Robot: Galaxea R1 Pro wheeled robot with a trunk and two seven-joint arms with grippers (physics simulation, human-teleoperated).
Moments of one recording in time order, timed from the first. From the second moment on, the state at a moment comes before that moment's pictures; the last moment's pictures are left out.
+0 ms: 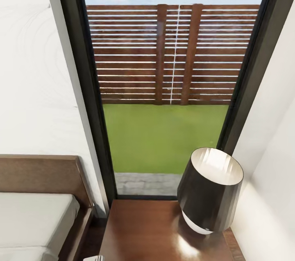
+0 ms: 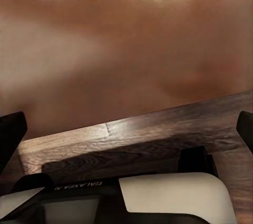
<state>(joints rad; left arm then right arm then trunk) -0.36 0.04 0.24 -0.06 0.04 -0.23 -0.48 -0.38 -0.21 -0.05 0.06 -0.34 -0.01 0.47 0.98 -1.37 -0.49</state>
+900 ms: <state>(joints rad) -0.36 0.09 0.25 -0.07 0.04 -0.22 -0.61 -0.38 -0.21 -0.05 0.06 -0.34 -0.01 0.47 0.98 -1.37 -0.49</state>
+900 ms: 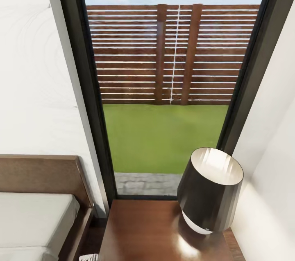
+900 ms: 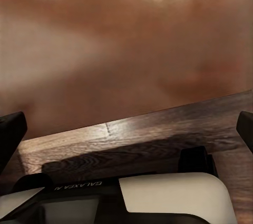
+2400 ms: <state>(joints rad) -0.37 0.43 0.49 -0.55 0.27 0.36 -1.02 -0.38 -0.21 -0.05 0.06 -0.34 -0.01 0.47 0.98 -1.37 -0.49</state>
